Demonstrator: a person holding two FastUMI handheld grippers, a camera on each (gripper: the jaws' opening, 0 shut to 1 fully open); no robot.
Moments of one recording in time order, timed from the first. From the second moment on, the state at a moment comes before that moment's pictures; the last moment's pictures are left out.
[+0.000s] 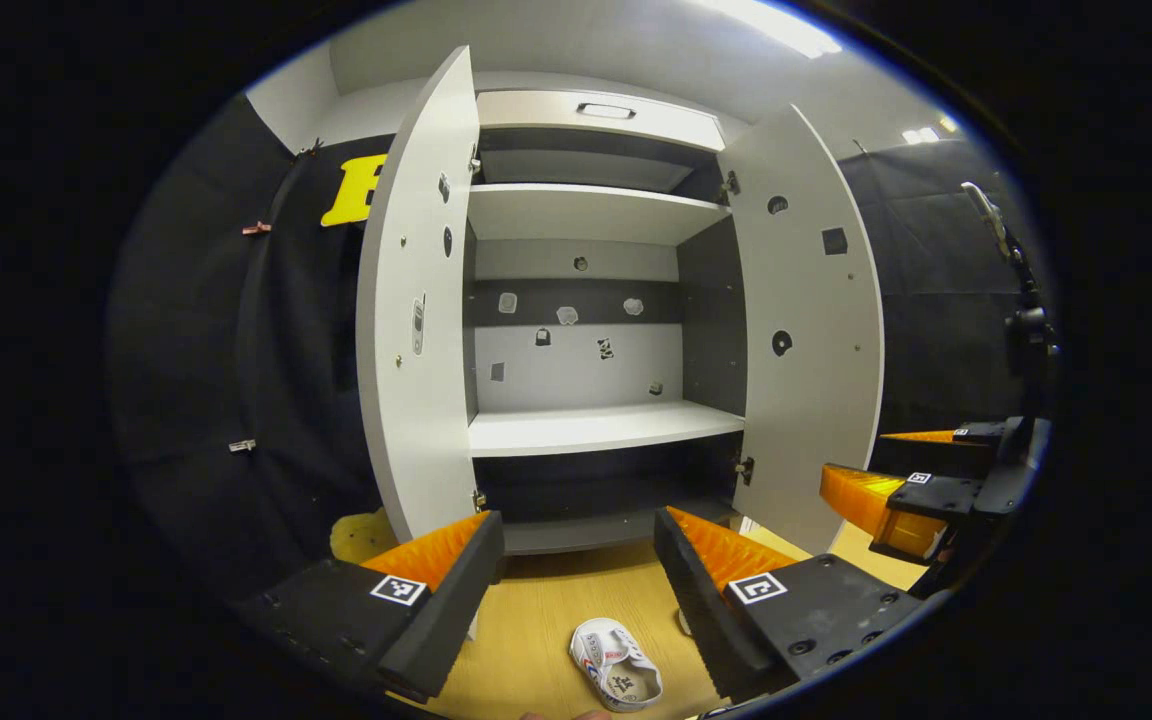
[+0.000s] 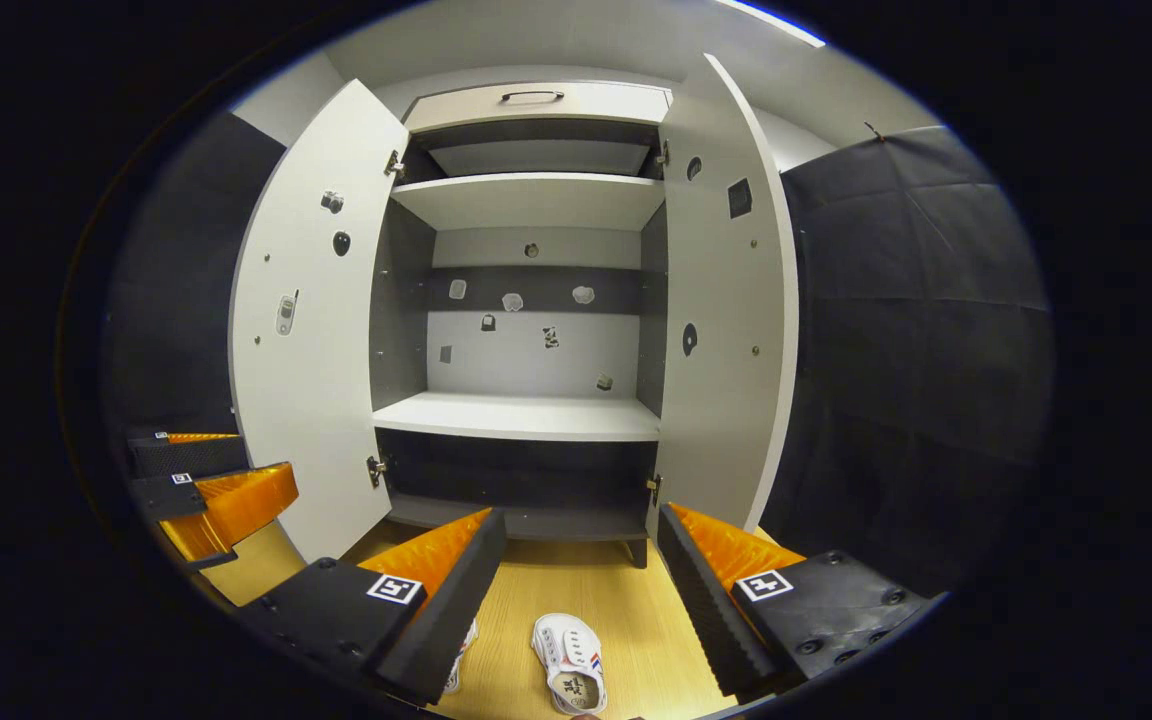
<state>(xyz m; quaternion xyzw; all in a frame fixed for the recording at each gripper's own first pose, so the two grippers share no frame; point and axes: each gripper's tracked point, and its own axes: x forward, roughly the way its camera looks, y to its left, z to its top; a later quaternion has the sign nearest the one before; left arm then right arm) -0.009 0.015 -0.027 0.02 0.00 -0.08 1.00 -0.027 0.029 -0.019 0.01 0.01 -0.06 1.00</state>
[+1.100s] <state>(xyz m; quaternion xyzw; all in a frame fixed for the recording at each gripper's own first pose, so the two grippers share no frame) -0.019 0.030 -0.076 0.01 0.06 -0.08 0.99 -0.016 0.071 -0.195 0.08 0.30 0.02 0.95</state>
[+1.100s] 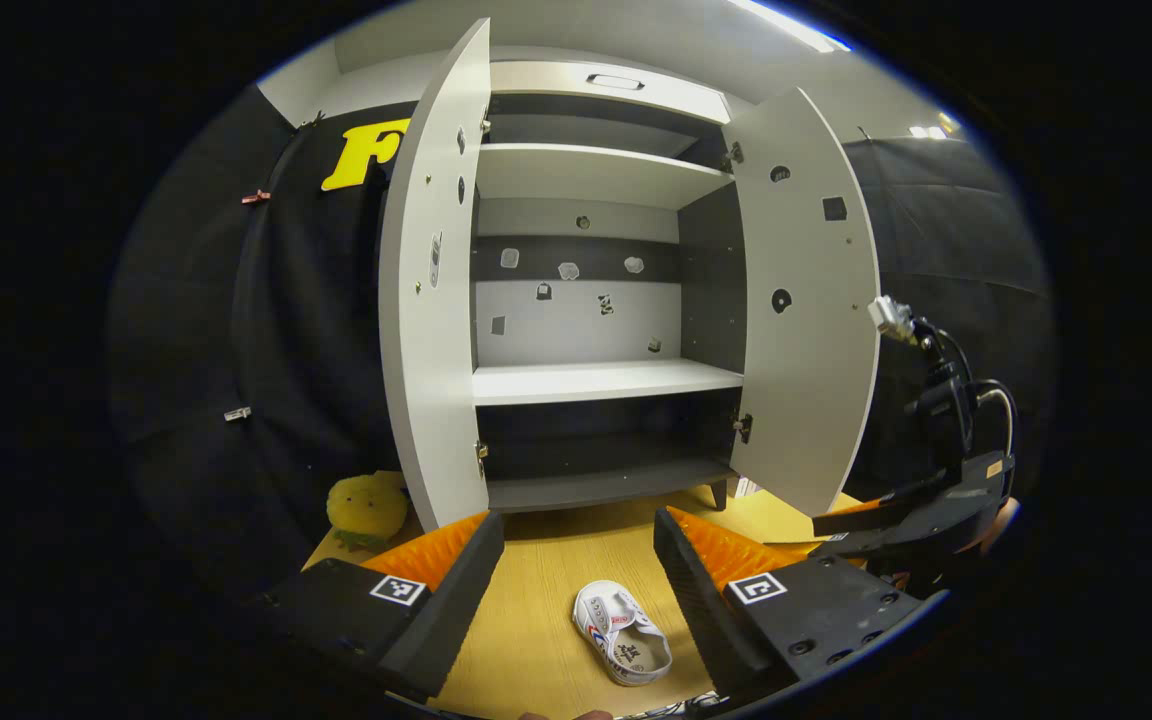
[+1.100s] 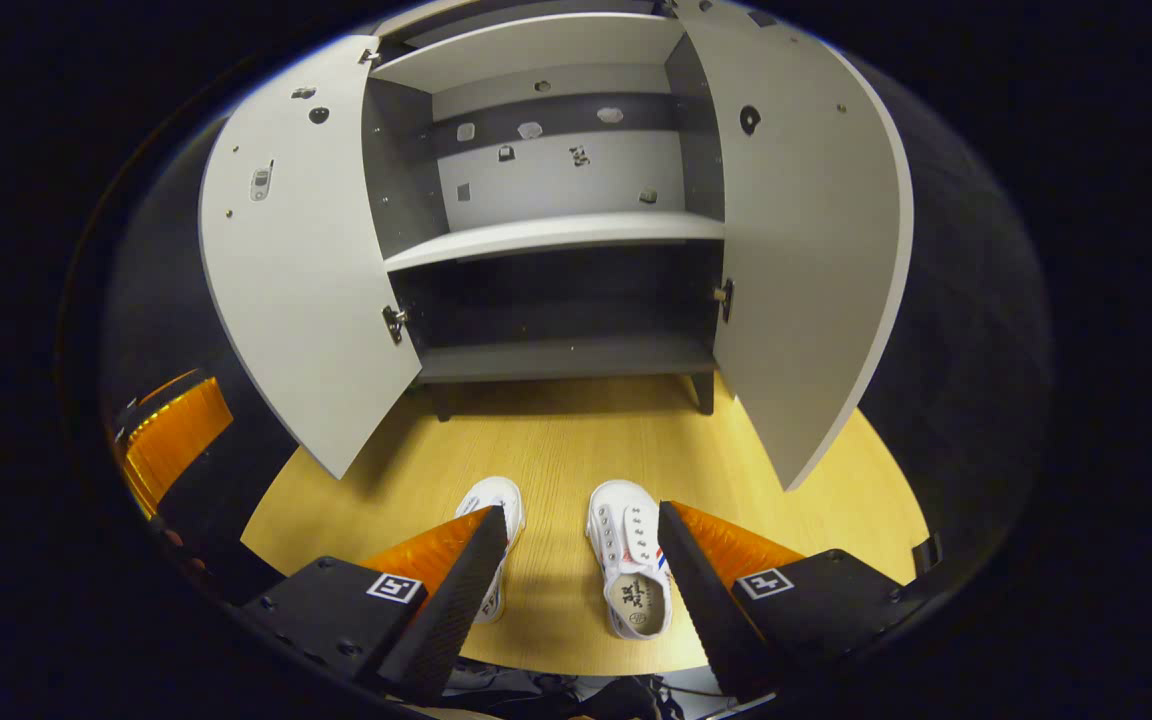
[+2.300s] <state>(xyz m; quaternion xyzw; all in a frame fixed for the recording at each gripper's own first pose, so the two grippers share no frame) -0.005 0.031 -0.134 0.02 0.15 -0.05 0.99 0.013 0.080 -0.382 0.10 0.39 0.01 0.91</state>
